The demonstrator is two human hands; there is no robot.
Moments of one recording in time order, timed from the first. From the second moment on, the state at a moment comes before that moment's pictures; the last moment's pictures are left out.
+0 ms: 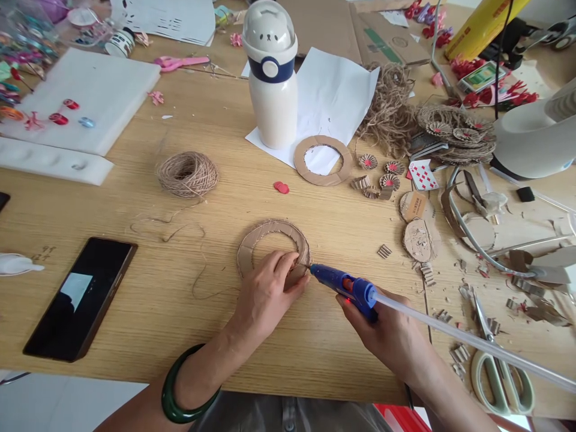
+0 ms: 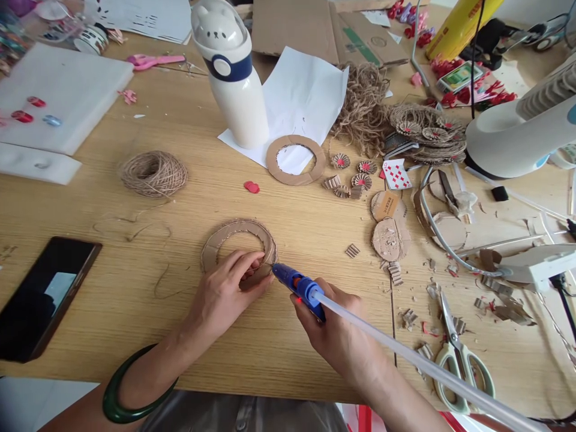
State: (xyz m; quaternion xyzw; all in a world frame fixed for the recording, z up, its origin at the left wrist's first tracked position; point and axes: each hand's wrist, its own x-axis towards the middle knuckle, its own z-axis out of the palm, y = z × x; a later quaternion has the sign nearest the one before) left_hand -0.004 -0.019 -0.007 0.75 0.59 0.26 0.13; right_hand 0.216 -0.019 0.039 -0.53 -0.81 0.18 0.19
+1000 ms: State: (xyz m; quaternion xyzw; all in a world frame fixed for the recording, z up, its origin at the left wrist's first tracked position) left_hand -0.005 -0.018 -0.009 0.76 0.59 0.27 0.11; right_hand 0.211 -0.014 0.031 -0.54 -0.79 0.19 0.22
